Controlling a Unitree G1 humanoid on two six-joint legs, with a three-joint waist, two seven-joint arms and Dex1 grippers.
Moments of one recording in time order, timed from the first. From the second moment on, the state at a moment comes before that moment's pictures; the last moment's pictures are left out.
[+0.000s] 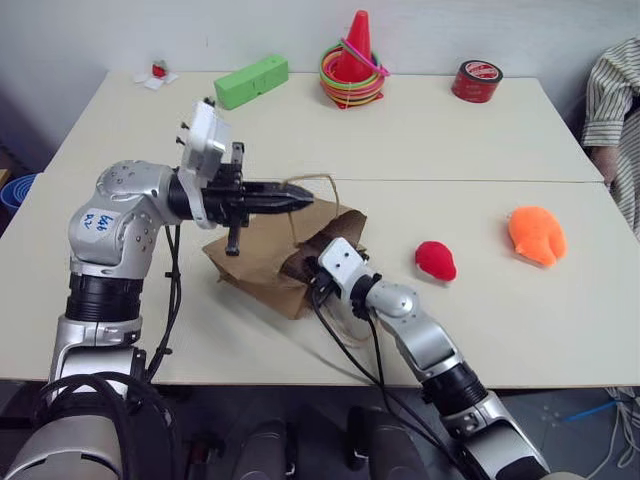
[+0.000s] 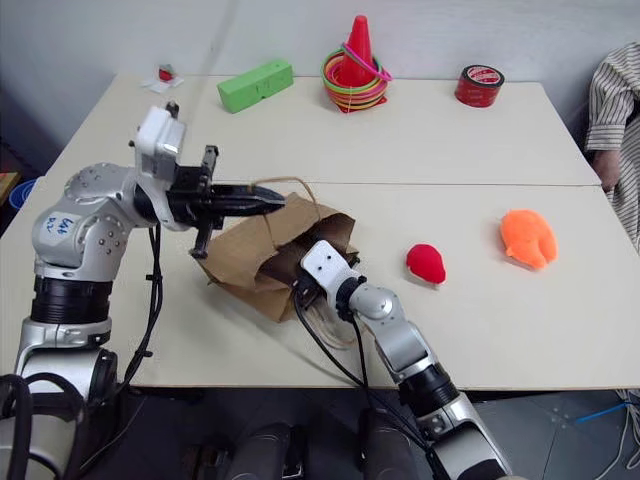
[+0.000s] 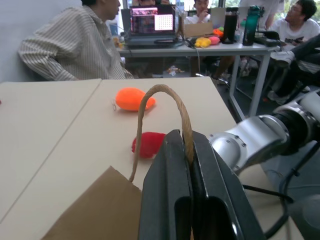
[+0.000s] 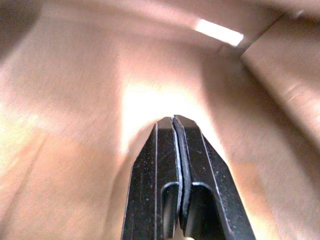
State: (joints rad) left arm -0.87 0.60 0.04 0.12 -0.57 0.48 -1.26; right arm -0.46 -0.15 0.38 0.08 -0.06 0.25 0.43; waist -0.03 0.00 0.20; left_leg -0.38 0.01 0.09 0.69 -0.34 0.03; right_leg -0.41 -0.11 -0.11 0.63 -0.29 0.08
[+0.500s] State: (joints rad) left arm -1.12 0.64 0.11 0.32 -0.60 0.50 -1.31; right arm -0.40 -0.20 0.41 0.01 -0.12 0.24 0.48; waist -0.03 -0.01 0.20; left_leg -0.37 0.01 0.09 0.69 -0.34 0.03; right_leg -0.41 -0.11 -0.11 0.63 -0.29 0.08
